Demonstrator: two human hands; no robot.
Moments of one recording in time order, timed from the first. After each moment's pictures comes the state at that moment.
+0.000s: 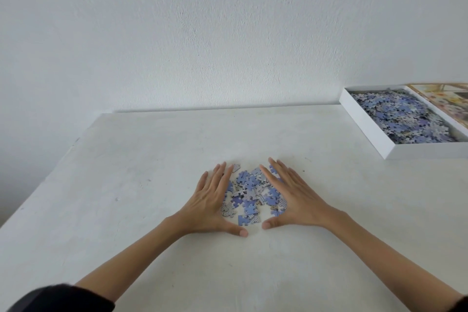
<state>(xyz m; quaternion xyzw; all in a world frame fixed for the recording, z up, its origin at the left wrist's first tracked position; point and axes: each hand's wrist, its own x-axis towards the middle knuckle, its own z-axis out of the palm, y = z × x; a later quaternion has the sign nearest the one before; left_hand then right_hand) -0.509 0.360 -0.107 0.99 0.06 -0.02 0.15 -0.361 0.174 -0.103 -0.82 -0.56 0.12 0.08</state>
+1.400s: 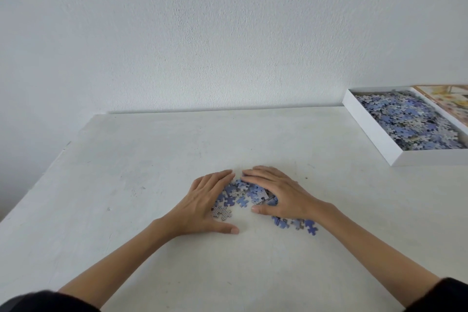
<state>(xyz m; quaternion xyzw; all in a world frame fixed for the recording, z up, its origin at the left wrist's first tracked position) -0.500 0.388 -0.114 0.98 -0.01 0.05 0.17 -0.334 0.210 -0.112 -0.75 -0.63 0.10 0.19</state>
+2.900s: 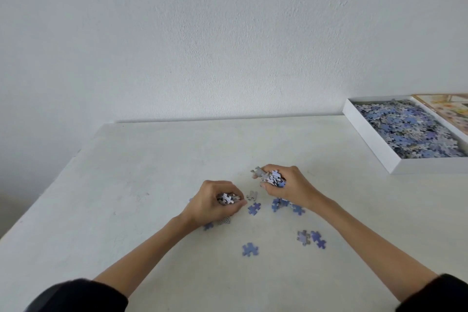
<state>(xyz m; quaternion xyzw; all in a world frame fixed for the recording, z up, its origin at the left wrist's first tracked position) -0.479 0.369 -0.097 0.90 -0.01 0.20 0.38 -0.325 0.207 -0.087 -0.71 -0.50 0.19 0.46</state>
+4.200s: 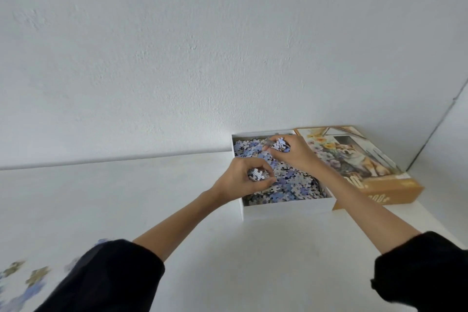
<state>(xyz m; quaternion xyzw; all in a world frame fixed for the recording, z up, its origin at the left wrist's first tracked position) -0.156 0.130 -0.032 0.88 -0.12 0.22 0.40 -0.027 -0.004 -0.010 -0.78 -0.47 0.03 0.42</state>
